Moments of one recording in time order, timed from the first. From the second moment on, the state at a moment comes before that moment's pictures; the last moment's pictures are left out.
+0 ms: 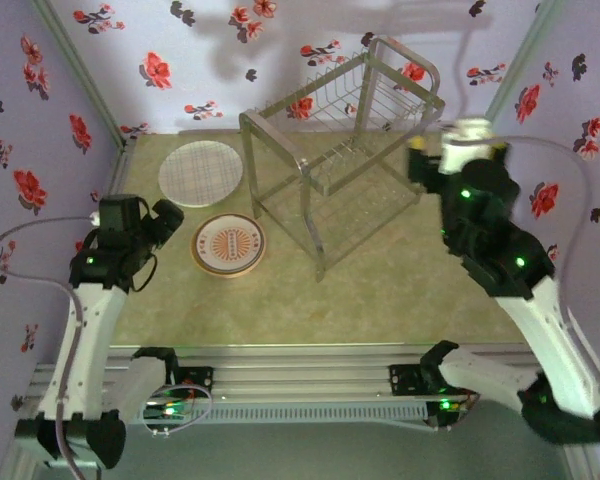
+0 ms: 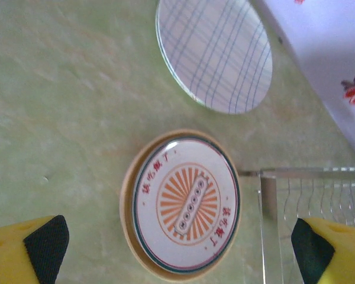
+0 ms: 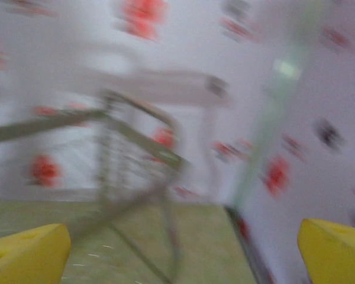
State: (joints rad) left arm -0.08 0.89 1.02 -0.87 -0.09 -0.85; right arm 0.58 0.94 1.43 -0.60 0.76 -0.04
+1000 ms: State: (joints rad) left arm 0.01 1.29 0.39 0.24 -0.36 -0.19; right arm 0.09 1.35 0.39 0.41 0.39 0.12
